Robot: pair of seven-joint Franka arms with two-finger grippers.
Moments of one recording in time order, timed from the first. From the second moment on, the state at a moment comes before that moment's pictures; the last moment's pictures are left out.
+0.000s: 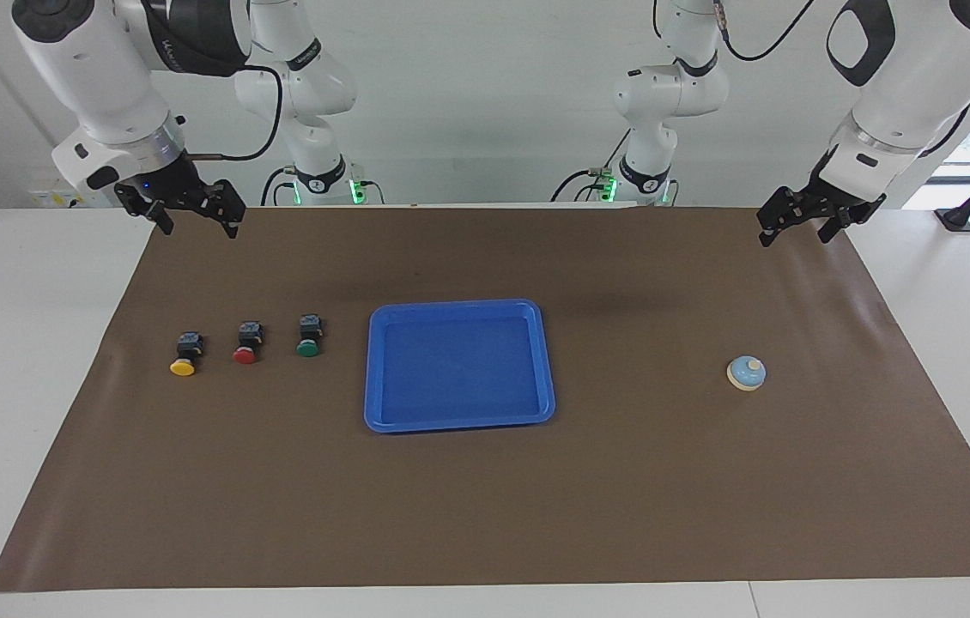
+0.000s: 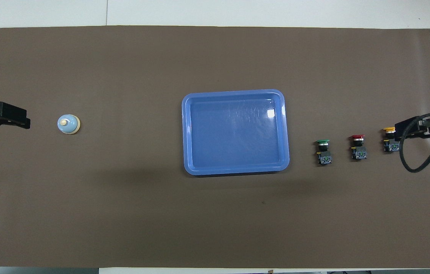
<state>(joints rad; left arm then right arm) 0.01 -0.01 -0.04 -1.63 -0.01 1.56 -0.03 0.00 -0.07 -0.04 -1.73 -0.06 1.56 0.03</state>
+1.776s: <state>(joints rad) 0.06 -0.01 -0.03 -1.82 -0.01 1.78 -0.02 -0.18 0.14 -0.05 -2.12 -0.06 2.29 -0.30</state>
